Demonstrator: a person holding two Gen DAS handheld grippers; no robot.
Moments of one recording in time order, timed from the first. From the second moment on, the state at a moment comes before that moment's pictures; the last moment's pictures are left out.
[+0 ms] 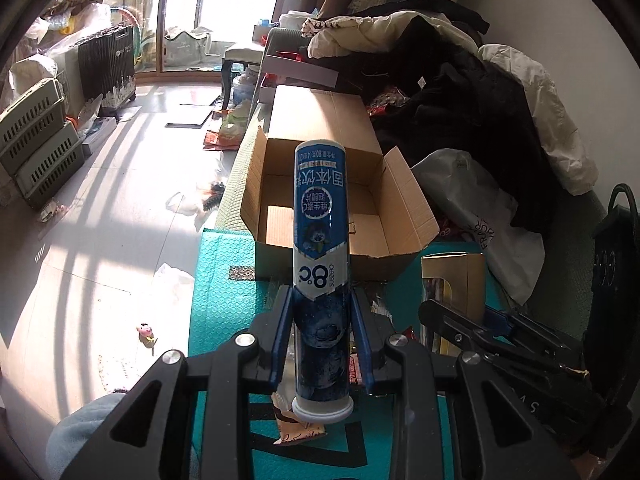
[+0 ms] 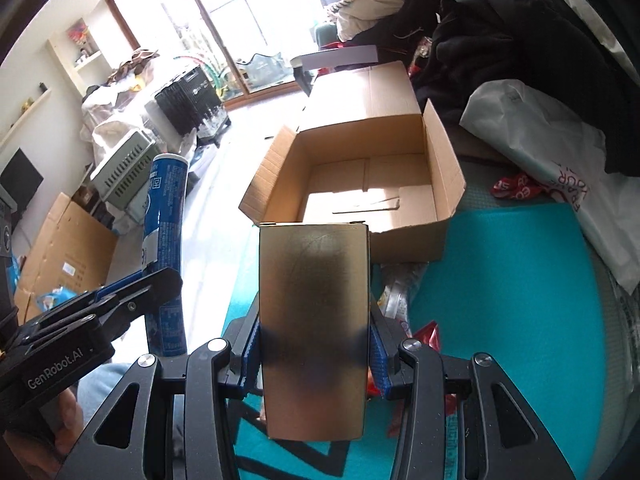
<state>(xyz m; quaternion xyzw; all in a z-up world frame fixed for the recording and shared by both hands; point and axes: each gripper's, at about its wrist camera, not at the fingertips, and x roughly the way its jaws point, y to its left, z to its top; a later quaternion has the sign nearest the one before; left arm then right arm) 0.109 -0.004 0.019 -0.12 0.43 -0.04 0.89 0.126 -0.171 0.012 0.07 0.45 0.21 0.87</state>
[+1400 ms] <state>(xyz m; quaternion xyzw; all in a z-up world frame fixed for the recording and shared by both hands) 0.312 -0.014 -0.074 -0.03 0.48 -0.03 0.88 0.316 -0.146 -0.050 0.02 0.46 0.16 0.87</state>
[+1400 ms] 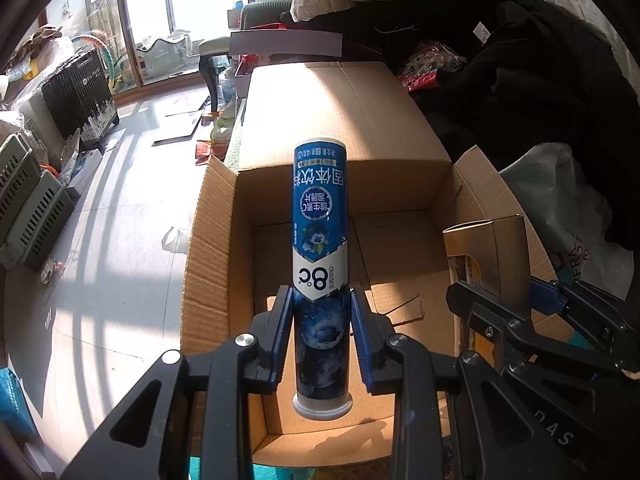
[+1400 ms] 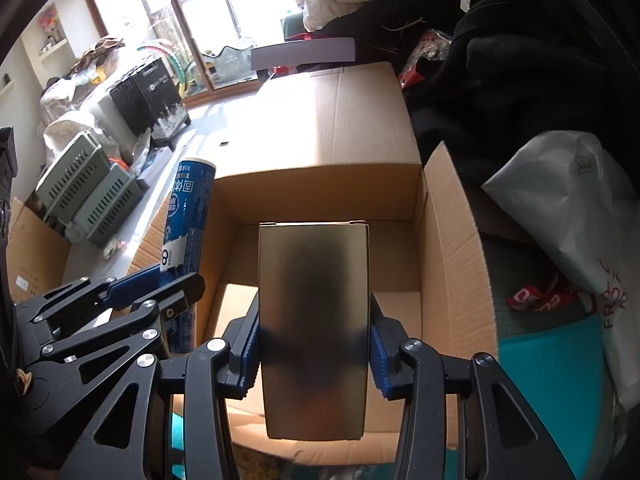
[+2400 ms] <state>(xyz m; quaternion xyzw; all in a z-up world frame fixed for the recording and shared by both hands) 0.267 0.000 0.023 -0.02 0.43 0.02 0.90 0.258 -0.158 0.042 0.00 0.40 0.13 0.91</state>
